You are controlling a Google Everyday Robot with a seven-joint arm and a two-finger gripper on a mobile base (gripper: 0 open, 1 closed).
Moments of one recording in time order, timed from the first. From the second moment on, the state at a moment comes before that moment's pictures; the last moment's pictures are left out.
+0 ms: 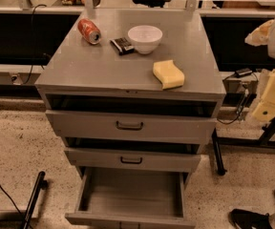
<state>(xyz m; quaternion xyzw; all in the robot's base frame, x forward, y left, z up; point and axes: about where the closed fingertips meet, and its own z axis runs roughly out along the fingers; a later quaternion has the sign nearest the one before) 0.436 -0.212 0.988 -0.60 0.77 -0.05 0.20</state>
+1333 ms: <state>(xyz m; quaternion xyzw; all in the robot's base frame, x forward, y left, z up) 0.598 -0.188 0.951 -0.57 0.81 -0.03 0.15</state>
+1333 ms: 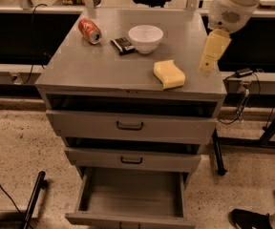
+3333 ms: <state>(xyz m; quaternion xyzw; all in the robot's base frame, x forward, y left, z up) 0.748 -0.048 0.970 -0.50 0.80 0.10 0.32</state>
